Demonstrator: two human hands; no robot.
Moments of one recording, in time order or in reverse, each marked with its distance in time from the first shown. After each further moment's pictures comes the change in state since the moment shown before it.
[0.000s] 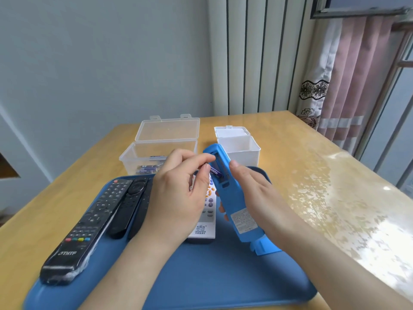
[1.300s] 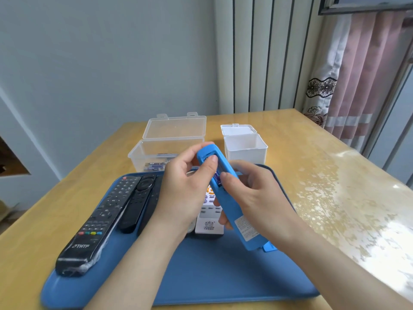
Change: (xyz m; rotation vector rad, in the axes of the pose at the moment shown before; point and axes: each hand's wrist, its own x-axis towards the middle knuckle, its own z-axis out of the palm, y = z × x) left_hand 0.008 0.004 -0.003 -0.639 -0.113 -0.530; right_hand -0.001 0.005 0.010 -0.082 -0.050 -0.151
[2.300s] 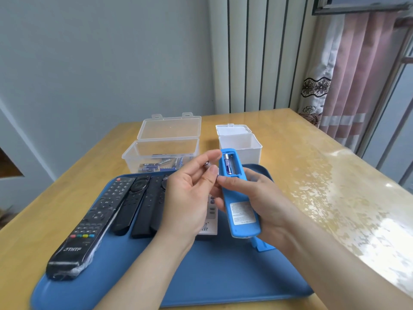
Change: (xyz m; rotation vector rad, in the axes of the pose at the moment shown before) left_hand -0.014 -0.011 0.023 -0.145 0.025 0.036; right_hand 0.007 0.005 -0.008 0.561 0.031 0.338
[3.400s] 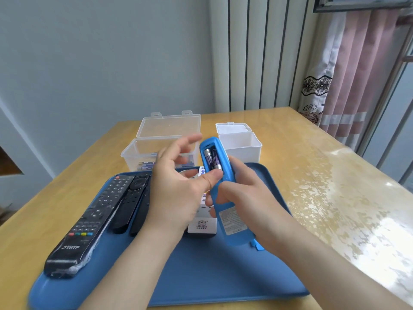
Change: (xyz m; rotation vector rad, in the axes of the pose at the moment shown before) left_hand 0.006 0.014 -0.014 0.241 0.084 0.103; right_hand -0.010 0.002 0.014 -0.464 -0.101 -0.176
